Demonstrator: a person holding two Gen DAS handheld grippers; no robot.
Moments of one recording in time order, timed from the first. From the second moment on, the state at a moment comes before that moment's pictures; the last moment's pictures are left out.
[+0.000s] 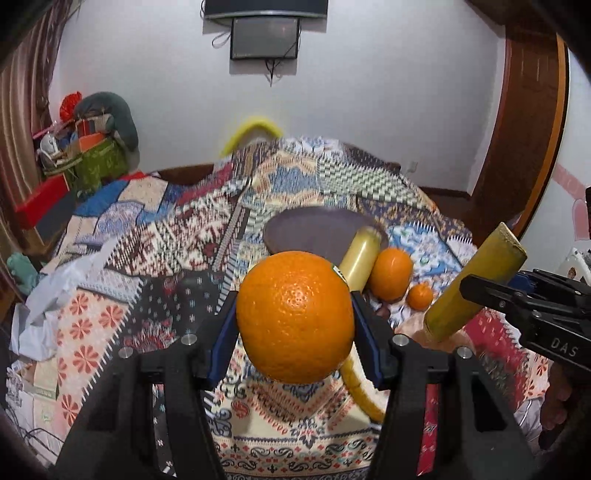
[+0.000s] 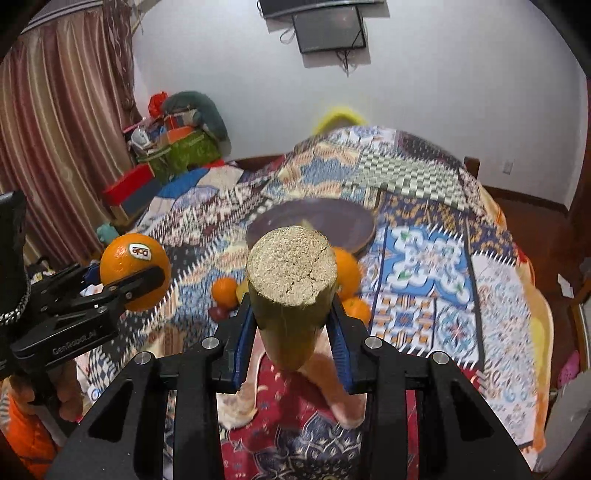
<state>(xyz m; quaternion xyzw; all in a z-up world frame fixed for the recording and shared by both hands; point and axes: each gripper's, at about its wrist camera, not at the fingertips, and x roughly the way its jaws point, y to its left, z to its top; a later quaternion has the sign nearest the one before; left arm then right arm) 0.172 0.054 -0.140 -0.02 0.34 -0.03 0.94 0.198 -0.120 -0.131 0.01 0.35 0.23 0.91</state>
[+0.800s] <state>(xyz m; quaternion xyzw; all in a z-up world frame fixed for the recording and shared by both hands) 0.238 0.047 -0.108 -0.03 0.28 -0.02 0.96 0.252 -0.136 -0.095 0.02 0.28 0.20 0.94</state>
